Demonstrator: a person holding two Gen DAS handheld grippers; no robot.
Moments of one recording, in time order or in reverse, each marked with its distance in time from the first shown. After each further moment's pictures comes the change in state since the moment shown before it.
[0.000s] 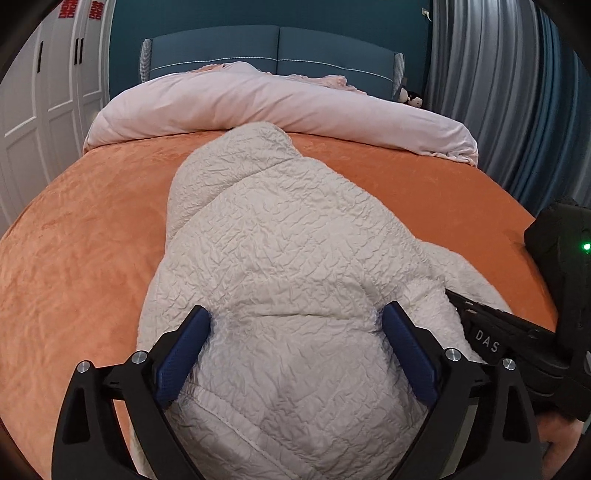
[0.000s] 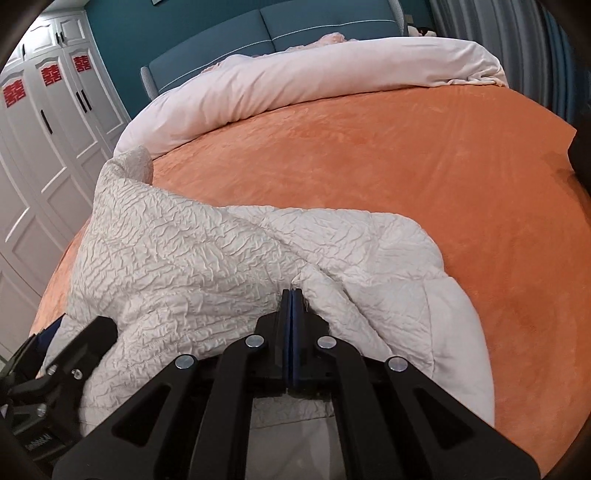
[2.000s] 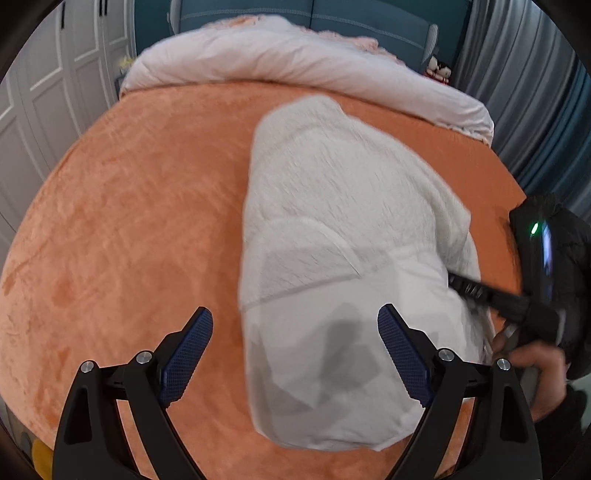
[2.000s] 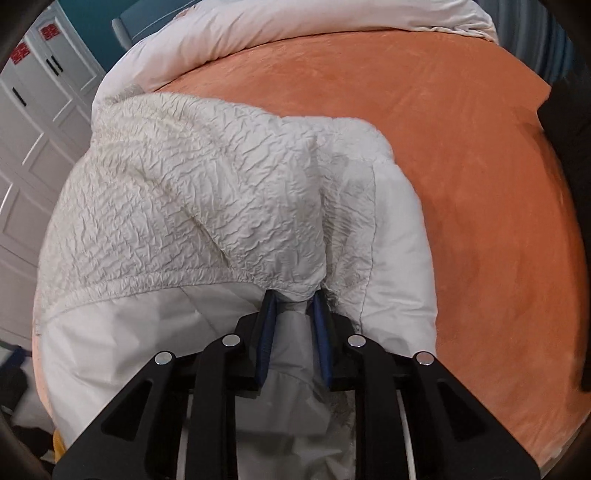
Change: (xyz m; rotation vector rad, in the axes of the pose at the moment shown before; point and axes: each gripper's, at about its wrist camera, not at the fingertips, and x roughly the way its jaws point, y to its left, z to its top) left arm -0.133 0.026 -0.012 -0.117 0.272 0.029; right arm -0.035 0.006 0.015 0.034 0.322 -0.085
